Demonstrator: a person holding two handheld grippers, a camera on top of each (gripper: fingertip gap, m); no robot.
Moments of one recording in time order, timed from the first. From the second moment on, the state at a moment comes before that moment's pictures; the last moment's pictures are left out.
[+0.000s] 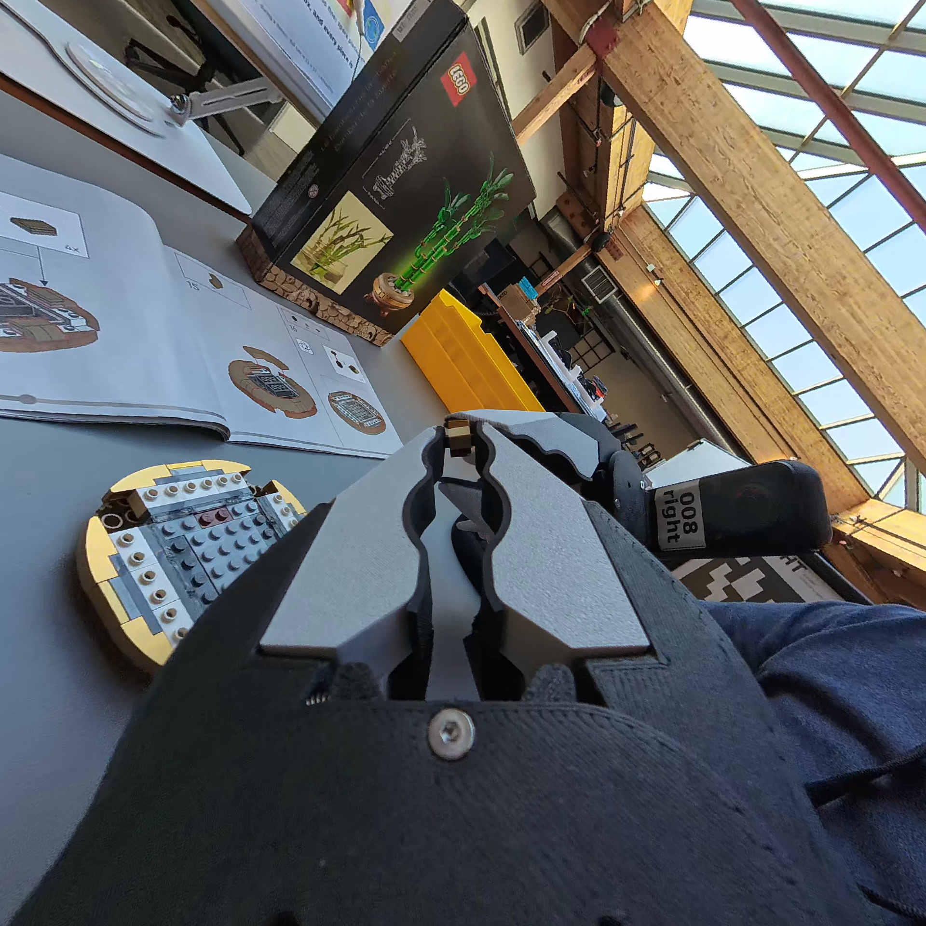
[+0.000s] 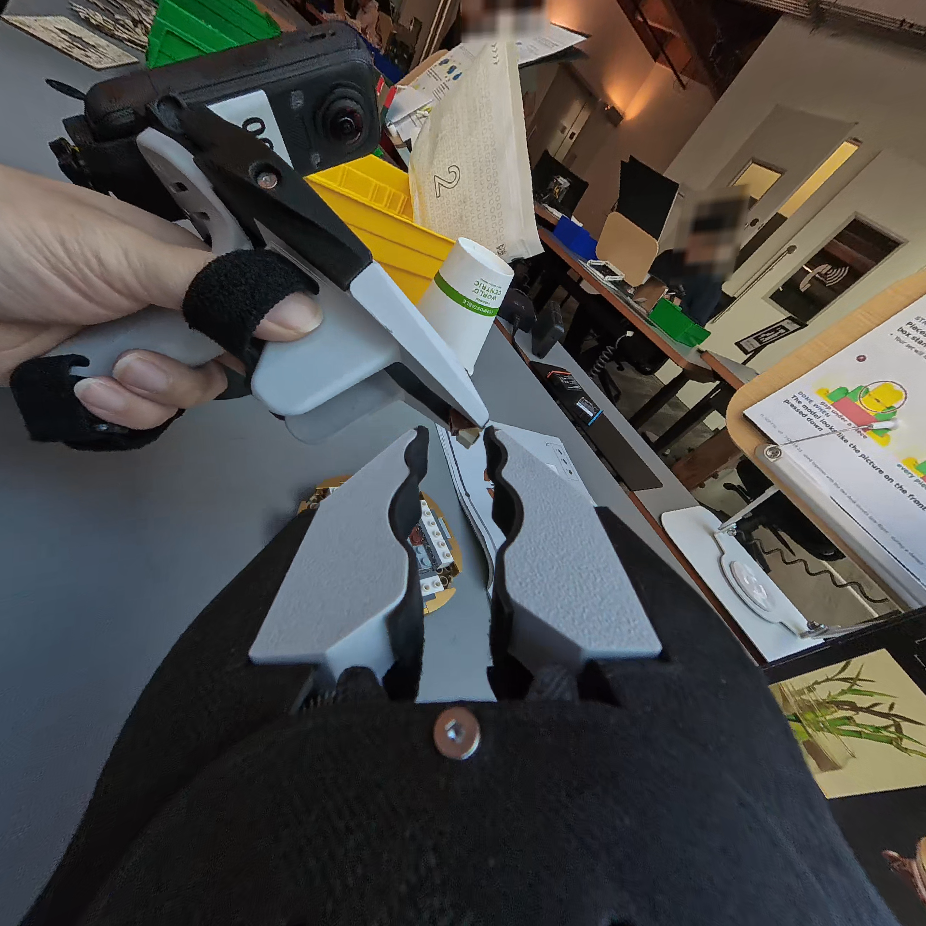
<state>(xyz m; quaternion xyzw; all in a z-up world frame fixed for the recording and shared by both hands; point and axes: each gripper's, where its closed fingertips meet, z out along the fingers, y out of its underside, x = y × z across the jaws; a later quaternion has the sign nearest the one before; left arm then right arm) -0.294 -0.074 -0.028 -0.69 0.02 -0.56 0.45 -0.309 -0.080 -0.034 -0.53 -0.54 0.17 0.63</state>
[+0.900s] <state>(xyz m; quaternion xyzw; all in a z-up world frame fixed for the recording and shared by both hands) -0.296 -0.081 -0.032 -0.65 -0.01 -0.62 0.43 -0.310 -0.085 -0.033 -0.51 -0.55 0.21 0.63</state>
